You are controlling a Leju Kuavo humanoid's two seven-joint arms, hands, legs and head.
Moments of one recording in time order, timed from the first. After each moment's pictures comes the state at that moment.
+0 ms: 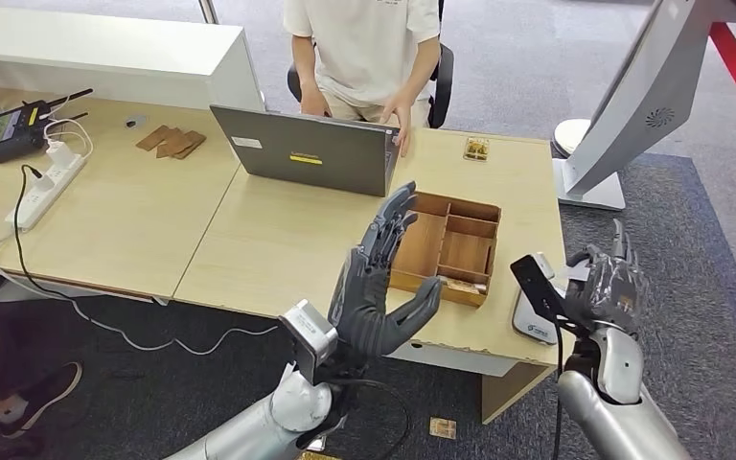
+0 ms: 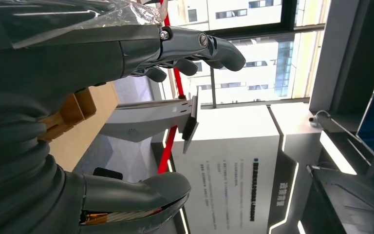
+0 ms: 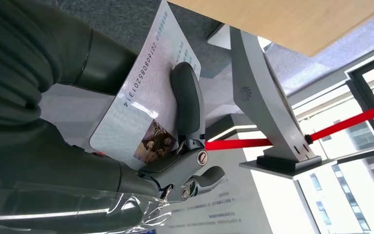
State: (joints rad) left arm -0.40 -0.12 -1.08 -1.40 0.11 0.54 -0.52; right arm -0.52 -0.31 0.64 -0.98 0.92 -0.64 0.33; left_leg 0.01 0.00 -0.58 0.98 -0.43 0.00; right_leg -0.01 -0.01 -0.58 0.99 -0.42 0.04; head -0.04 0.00
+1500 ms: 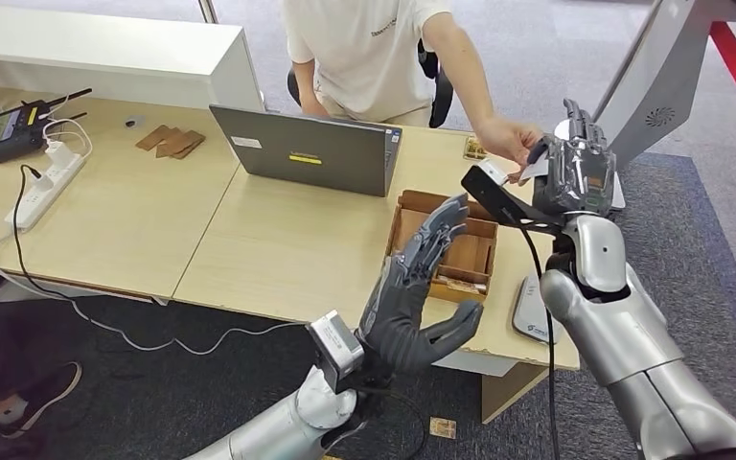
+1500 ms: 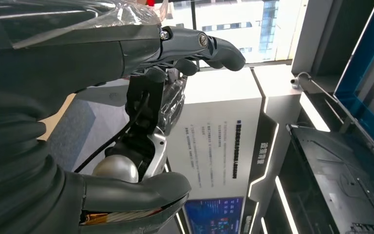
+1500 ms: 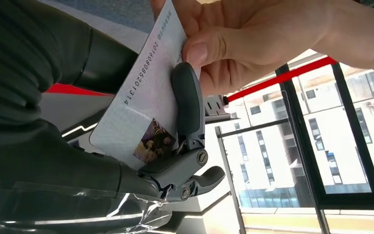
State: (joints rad) left arm -0.42 -0.21 -1.07 -1.30 0.10 0.37 -0.60; right arm -0.89 -0.17 0.70 -0.88 1.04 -0.38 0.25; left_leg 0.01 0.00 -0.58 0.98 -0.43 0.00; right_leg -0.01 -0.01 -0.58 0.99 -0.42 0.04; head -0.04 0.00
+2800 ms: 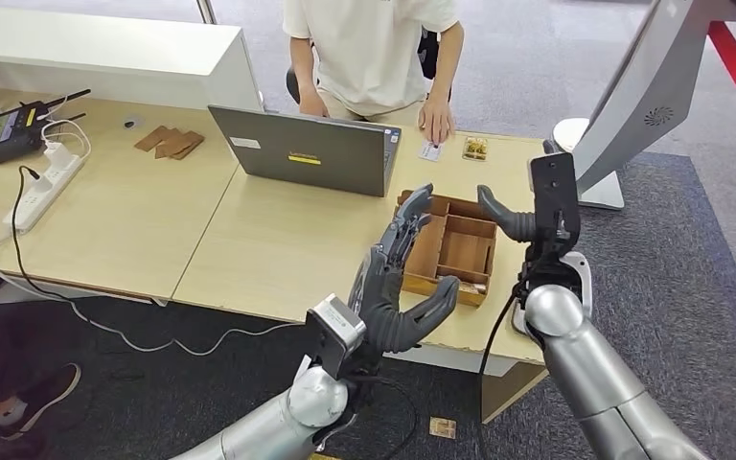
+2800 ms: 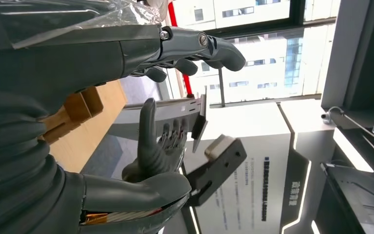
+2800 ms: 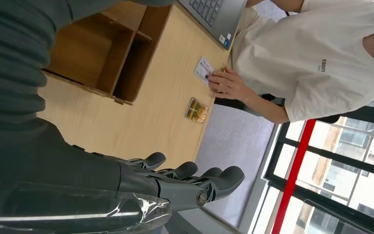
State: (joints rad) left arm -0.42 -0.17 -1.07 -1.32 0.07 0.54 -0.51; right arm -0.72 -0.13 0.70 -1.08 -0.01 -0.62 0.01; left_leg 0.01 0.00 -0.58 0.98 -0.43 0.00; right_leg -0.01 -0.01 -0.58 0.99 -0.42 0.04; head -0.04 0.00
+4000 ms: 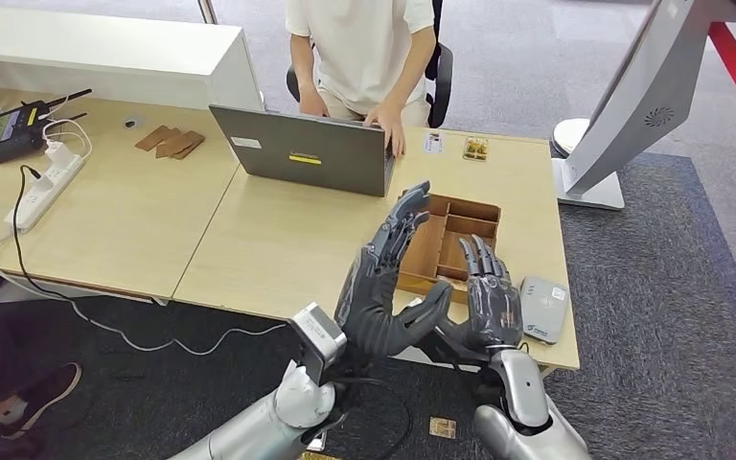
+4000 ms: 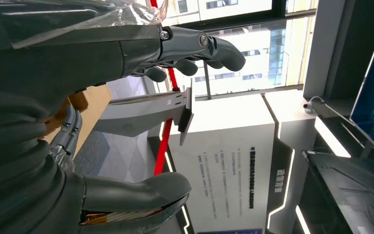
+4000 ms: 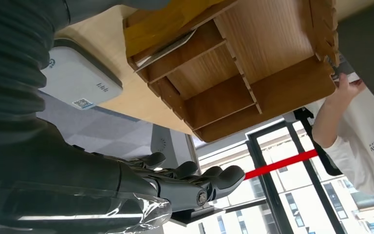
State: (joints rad) left arm -0.40 -0.15 -1.04 -1.39 0.05 0.46 -0.52; right arm -0.44 -0.13 0.81 -1.09 0.99 -0.50 0.22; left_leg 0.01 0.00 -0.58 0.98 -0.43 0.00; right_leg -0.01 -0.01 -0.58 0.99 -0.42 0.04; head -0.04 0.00
